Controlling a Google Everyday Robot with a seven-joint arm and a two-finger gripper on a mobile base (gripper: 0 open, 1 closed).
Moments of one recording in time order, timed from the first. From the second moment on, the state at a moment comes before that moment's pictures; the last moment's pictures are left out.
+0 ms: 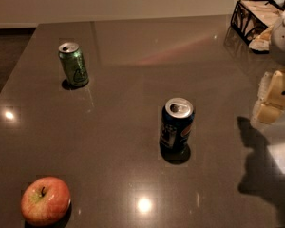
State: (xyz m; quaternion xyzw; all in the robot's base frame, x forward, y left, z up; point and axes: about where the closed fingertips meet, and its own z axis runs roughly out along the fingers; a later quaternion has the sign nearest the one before) arm 0.438 -0.217 0.976 -0.60 0.78 -0.03 0.16
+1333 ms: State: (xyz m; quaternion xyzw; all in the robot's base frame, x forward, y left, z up) arm 0.425 -0.157 0.958 -0.63 0.75 0.05 0.20
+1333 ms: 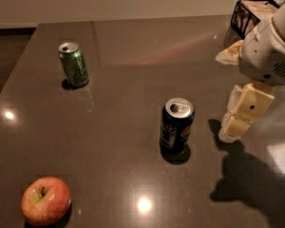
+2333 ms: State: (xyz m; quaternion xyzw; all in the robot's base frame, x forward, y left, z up) arm 0.410 -0.082 0.918 -0.67 0.70 0.13 0.22
